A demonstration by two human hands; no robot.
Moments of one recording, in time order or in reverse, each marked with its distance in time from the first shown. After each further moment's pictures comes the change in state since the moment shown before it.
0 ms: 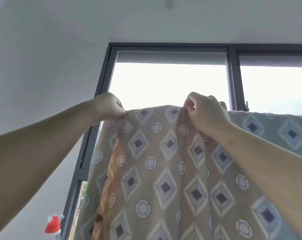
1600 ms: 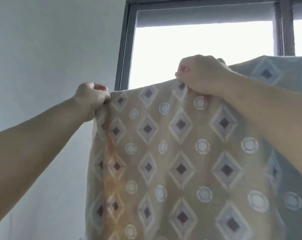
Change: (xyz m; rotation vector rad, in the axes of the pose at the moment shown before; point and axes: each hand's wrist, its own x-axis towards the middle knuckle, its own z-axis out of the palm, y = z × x) left_hand 0.028 -0.201 -0.025 -0.557 0.278 -0.269; right_hand 0.028 -0.146 0.092 -0.099 -0.241 -0.150
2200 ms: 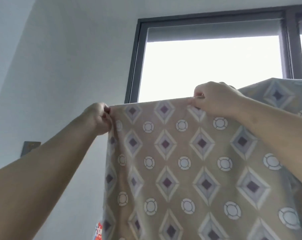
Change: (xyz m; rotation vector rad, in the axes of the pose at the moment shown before) left_hand -0.007 0.001 -0.028 -0.749 -0.155 -0.620; right_hand -0.012 0.000 0.000 0.047 -0.146 0.039
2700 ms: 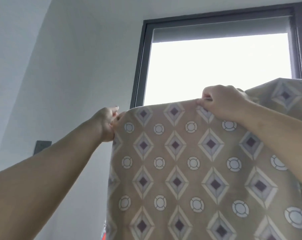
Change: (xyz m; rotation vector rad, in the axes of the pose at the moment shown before) left_hand -0.021 -0.006 -0.009 0.188 -0.138 -0.022; right_hand -0.004 -0.001 0.004 0.007 0.077 0.036
